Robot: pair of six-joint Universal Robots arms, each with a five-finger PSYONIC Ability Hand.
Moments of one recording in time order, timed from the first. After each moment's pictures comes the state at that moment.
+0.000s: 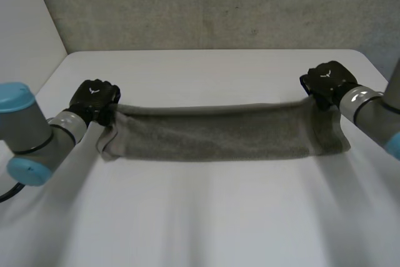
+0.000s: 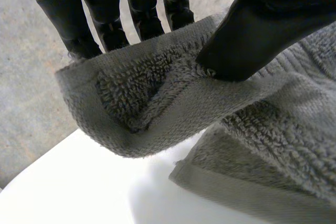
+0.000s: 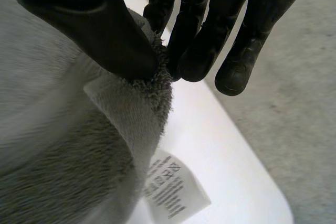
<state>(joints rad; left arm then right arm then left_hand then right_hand) 4.59 -2.29 -1.38 3.52 -1.21 3.51 1.71 -0.90 1.15 0.01 1.24 2.45 1.40 1.48 1.55 1.51 1.45 1.32 1.28 1.34 1.33 1.16</state>
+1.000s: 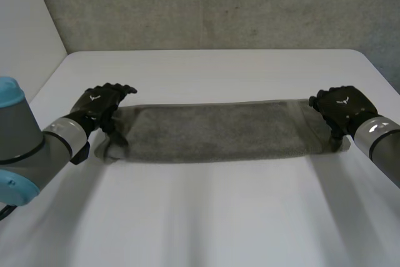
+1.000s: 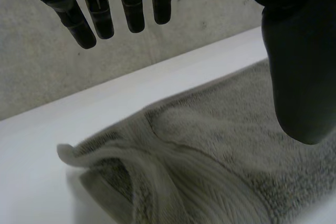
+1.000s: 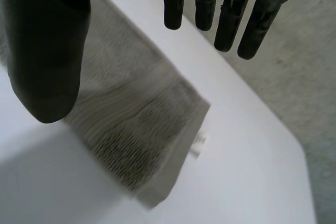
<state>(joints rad) 4.53 -2.03 -1.59 3.37 -1.26 3.25 1.69 -1.20 1.61 -0.06 1.33 2.54 0.27 0.26 0.25 0.27 0.22 0.30 0.29 0.30 0.30 0.14</state>
